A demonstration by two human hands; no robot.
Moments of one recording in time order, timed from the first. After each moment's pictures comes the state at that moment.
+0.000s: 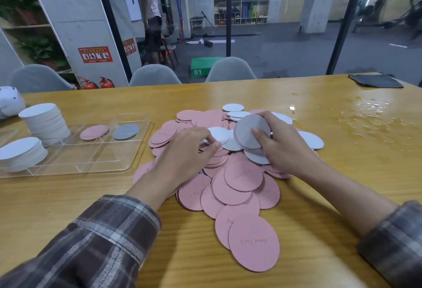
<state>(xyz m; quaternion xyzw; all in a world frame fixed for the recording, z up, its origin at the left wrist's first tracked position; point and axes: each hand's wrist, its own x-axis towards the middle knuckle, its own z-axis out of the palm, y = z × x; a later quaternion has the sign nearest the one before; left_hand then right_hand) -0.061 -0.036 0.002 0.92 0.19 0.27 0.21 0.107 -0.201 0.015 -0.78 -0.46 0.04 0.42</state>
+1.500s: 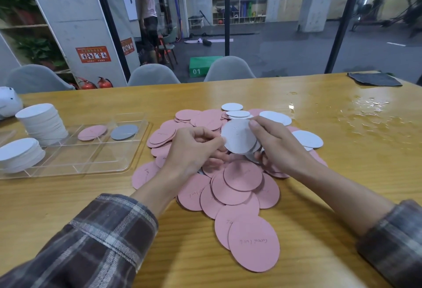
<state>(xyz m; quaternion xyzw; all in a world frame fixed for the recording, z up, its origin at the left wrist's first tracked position) -0.056 -0.076 0.025 0.68 0.29 0.28 0.61 0.093 -0.201 0.019 -0.72 -0.42 0.17 0.53</state>
